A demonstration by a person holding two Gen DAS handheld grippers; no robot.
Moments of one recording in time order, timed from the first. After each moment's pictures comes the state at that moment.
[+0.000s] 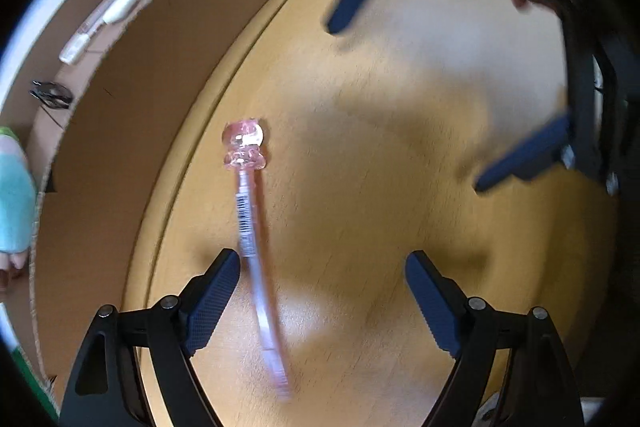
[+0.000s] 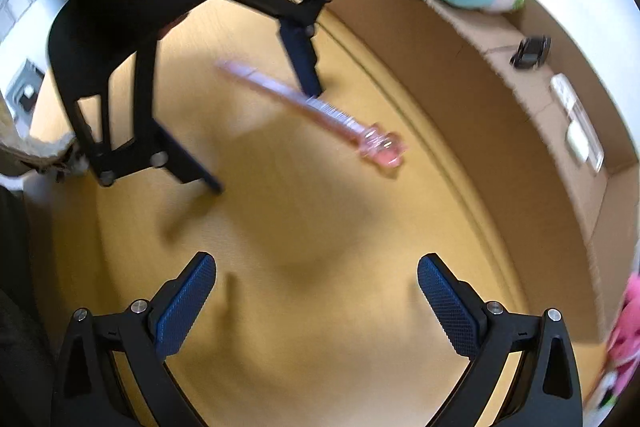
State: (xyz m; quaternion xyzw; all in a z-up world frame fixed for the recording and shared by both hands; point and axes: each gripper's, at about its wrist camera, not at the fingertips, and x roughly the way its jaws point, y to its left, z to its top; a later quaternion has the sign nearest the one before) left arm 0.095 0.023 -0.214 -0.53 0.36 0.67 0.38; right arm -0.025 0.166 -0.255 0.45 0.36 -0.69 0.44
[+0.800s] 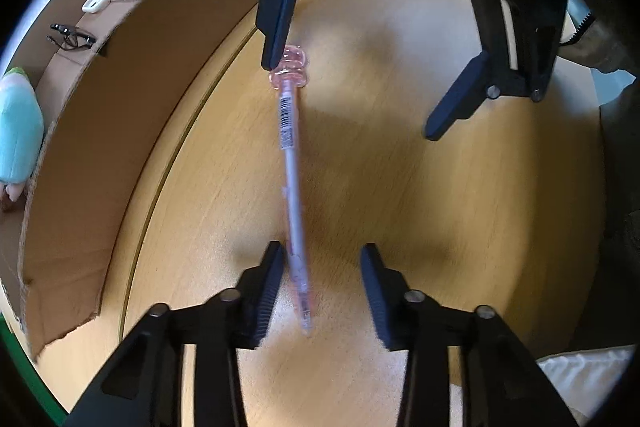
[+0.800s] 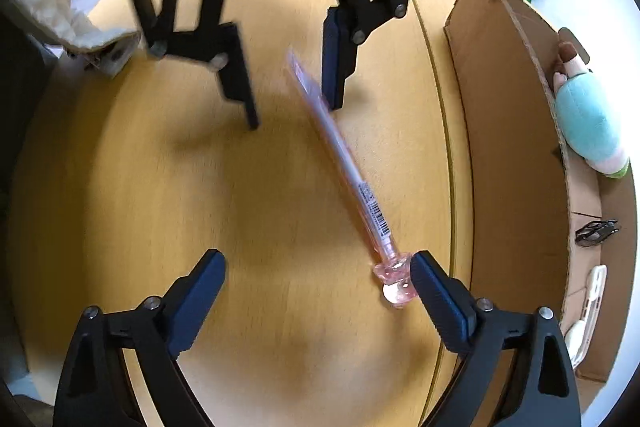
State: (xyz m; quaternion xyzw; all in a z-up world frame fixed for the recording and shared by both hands) left arm 0.162 -0.029 -0.199 -0.56 0.32 0.66 0.39; right arm 0.018 0.116 -0.265 0.34 0.52 -0.54 0.57
